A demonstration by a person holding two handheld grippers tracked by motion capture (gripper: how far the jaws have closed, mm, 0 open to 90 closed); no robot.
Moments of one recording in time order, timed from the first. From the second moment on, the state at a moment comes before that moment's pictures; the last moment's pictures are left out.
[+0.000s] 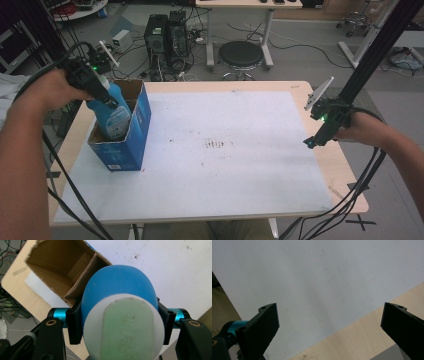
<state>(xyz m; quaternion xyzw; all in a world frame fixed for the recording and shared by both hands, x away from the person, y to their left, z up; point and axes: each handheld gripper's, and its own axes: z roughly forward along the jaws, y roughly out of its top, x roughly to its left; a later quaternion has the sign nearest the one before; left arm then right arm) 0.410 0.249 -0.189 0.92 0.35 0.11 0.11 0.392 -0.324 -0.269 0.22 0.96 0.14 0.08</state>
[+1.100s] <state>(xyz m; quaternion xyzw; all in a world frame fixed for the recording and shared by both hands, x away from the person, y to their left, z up) 0.420 0.259 -0.283 0.92 0.36 0.09 0.10 0.389 -0.322 -0.280 0.22 0.96 0.13 0.07</state>
